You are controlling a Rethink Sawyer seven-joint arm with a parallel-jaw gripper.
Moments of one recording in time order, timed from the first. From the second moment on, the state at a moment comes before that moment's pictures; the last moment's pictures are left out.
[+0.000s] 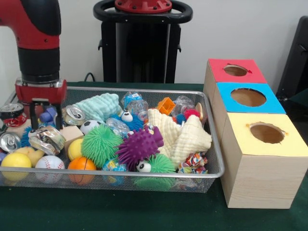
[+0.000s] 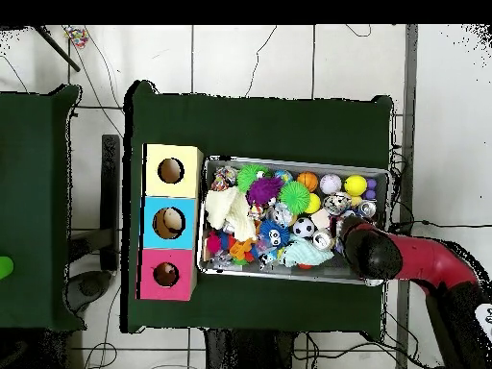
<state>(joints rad) -0.95 -0.54 0.42 1.67 -0.72 0.38 1.63</state>
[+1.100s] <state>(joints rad) -1.06 -0.46 0.47 1.62 -0.74 0.37 1.63</state>
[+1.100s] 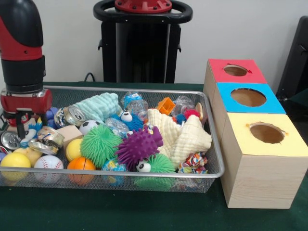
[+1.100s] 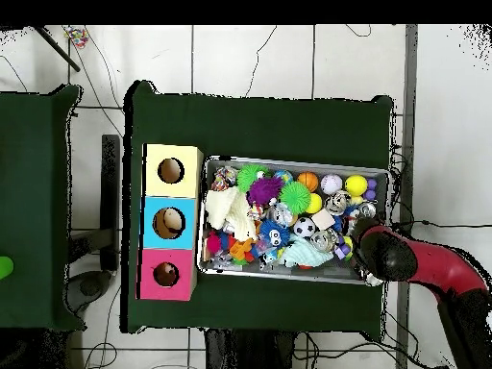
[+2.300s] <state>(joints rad) -1.04 -0.55 0.55 1.49 -0.65 0.62 1.63</state>
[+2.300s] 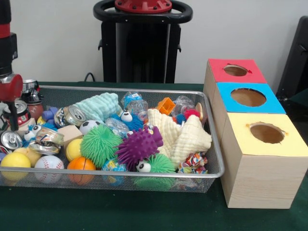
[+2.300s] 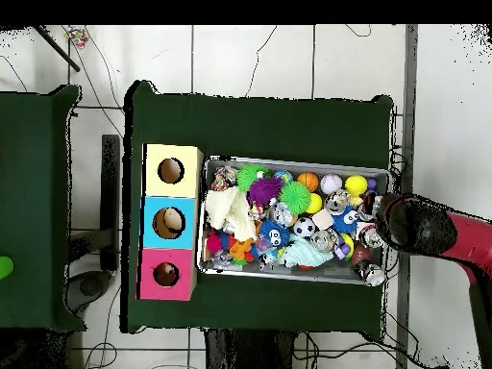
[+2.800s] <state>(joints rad) -0.95 -0.57 0.53 1.45 -0.68 0.62 1.63</state>
